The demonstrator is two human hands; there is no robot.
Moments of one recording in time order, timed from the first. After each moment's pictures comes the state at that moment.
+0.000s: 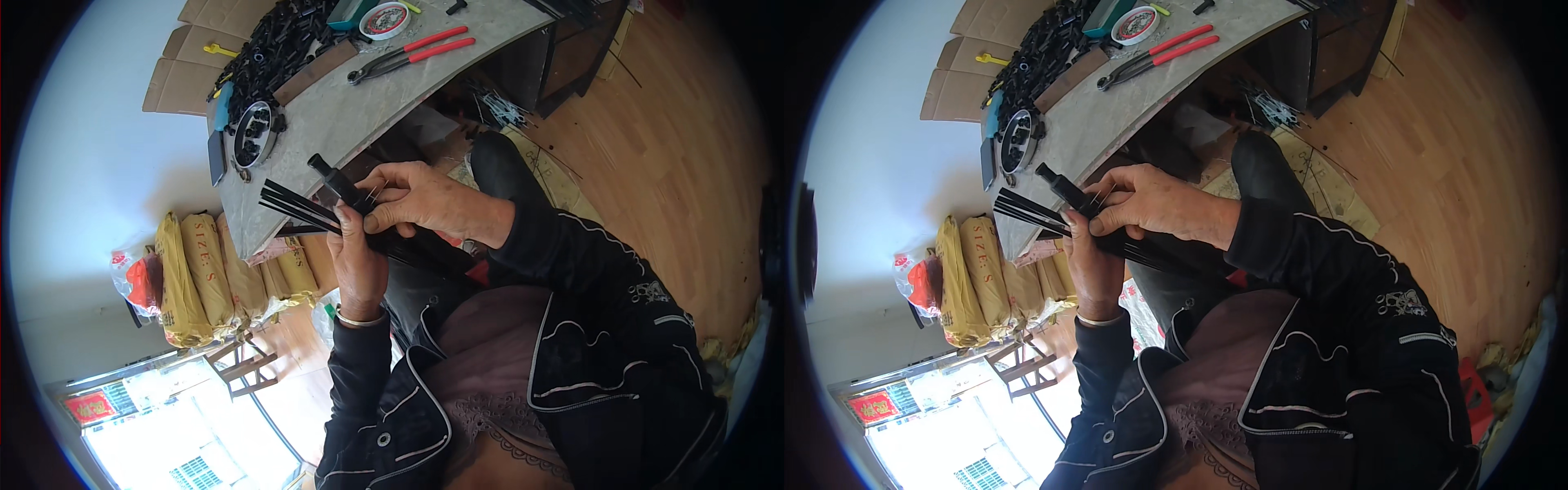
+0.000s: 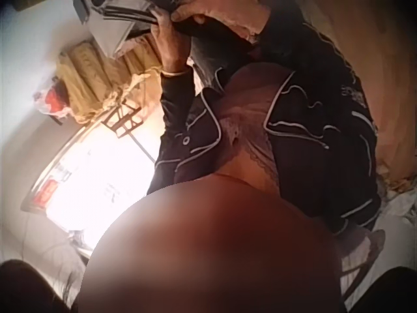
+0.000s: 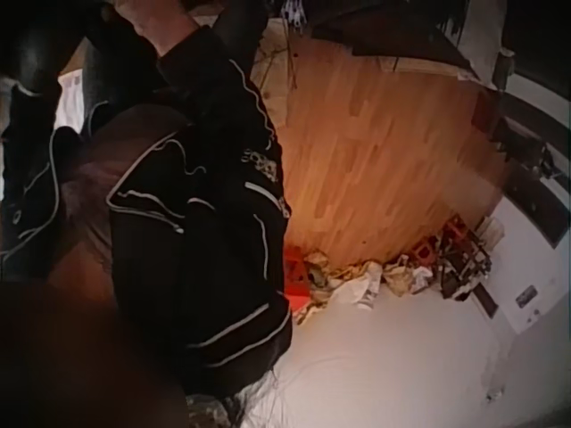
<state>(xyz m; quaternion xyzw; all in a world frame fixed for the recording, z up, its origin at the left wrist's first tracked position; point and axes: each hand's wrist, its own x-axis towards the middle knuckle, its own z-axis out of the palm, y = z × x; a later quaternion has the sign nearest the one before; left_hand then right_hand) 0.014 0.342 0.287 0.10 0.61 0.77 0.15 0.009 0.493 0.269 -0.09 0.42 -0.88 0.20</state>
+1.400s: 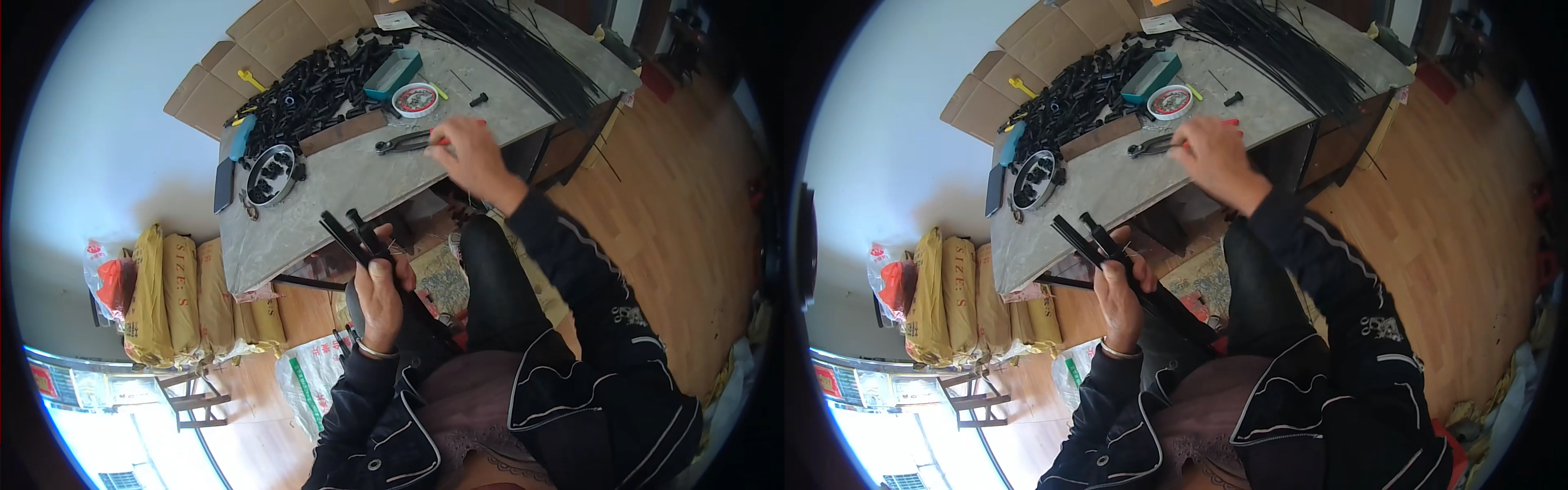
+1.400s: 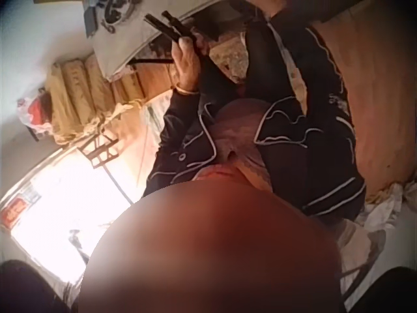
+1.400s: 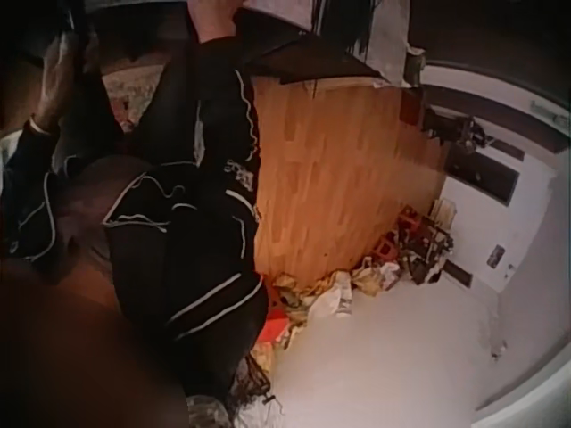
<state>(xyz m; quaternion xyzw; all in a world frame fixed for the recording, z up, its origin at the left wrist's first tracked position) 0.011 0.360 0.269 0.09 0.59 0.80 0.04 -0.089 0.584 0.263 -0.11 0.87 -0.30 -0.37</state>
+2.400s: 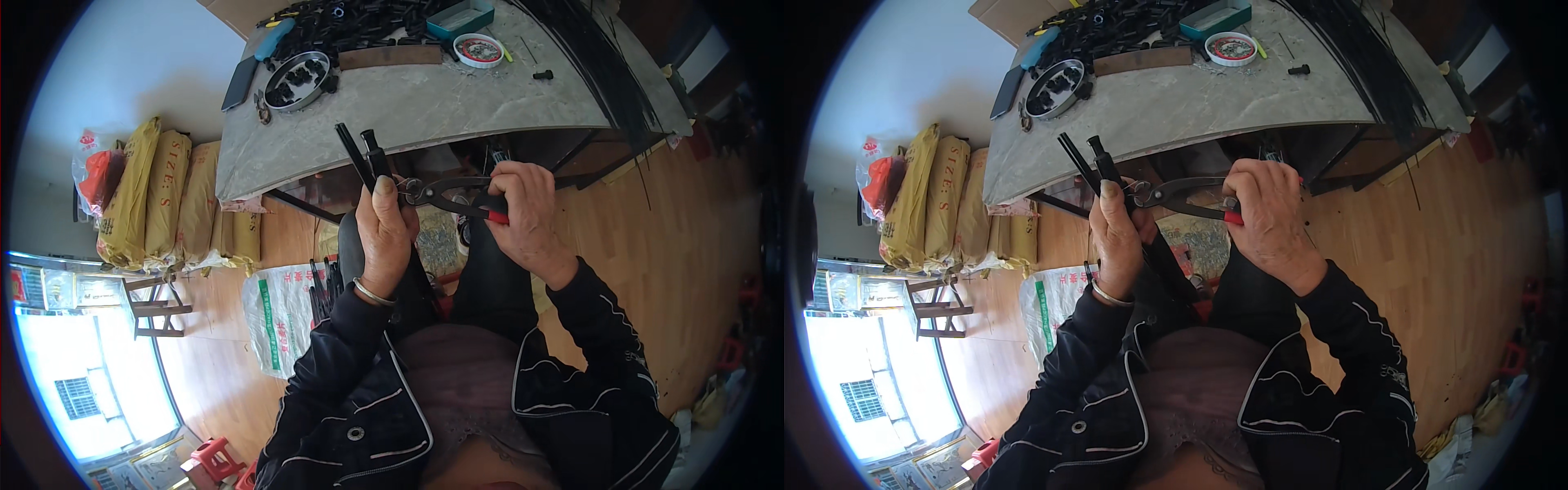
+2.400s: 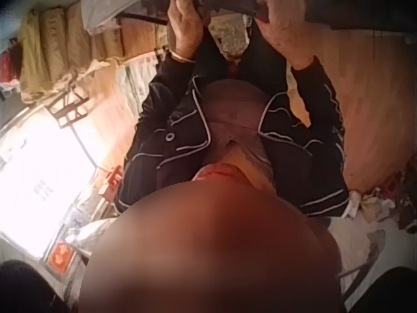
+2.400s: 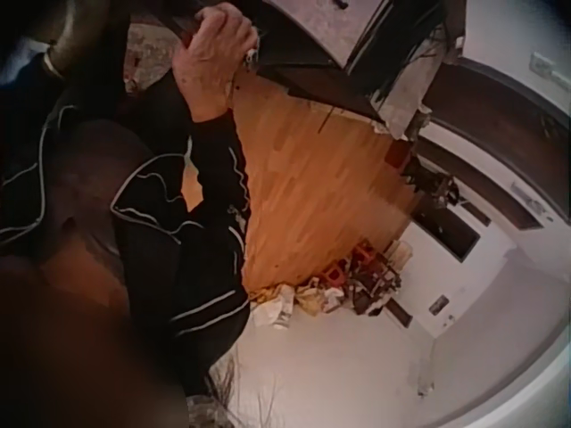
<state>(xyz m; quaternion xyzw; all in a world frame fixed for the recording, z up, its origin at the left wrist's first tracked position) -0.001 0.356 0.259 -0.02 0.60 0.80 -0.03 0.019 0.552 0.270 -0.20 0.90 -0.26 -0.29</state>
